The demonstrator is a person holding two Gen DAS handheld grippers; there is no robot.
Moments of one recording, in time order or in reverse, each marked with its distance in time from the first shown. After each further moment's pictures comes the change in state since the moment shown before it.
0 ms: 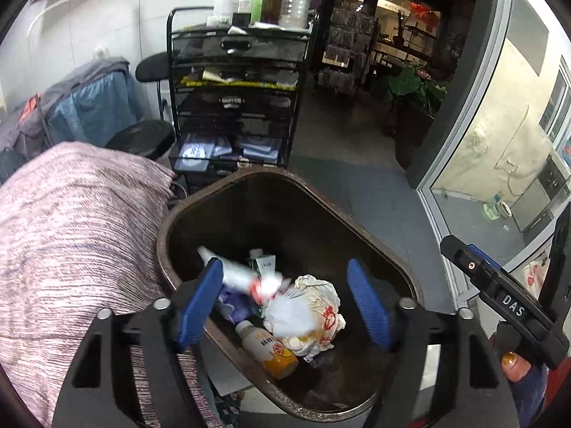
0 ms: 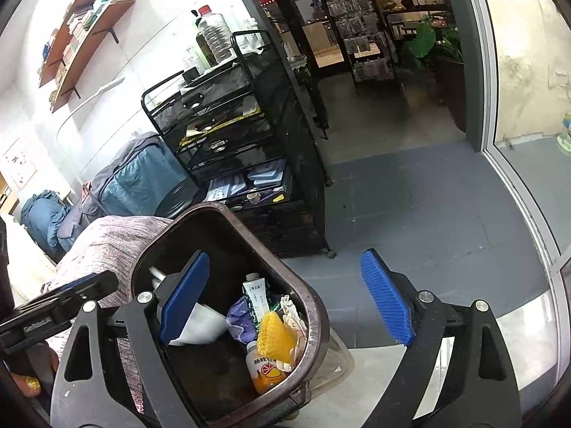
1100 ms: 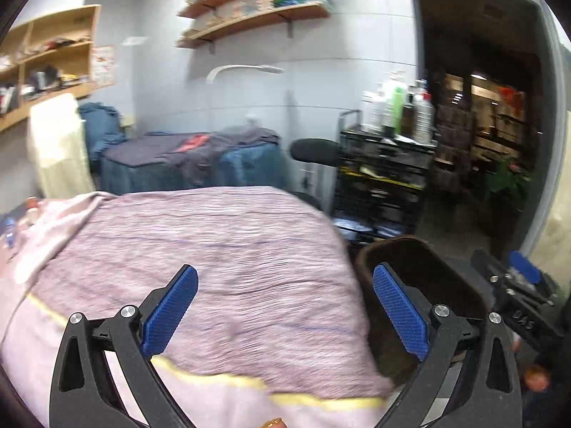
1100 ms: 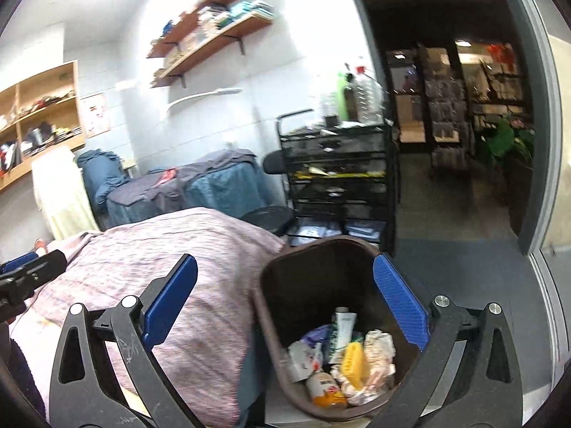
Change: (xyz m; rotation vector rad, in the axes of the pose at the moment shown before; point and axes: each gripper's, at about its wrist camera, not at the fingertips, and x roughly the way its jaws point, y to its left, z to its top) left arm -0.187 0.077 -0.096 -0.210 -0.393 0.488; right arm -0.091 0.166 -0.070 -0.378 -0.247 0.243
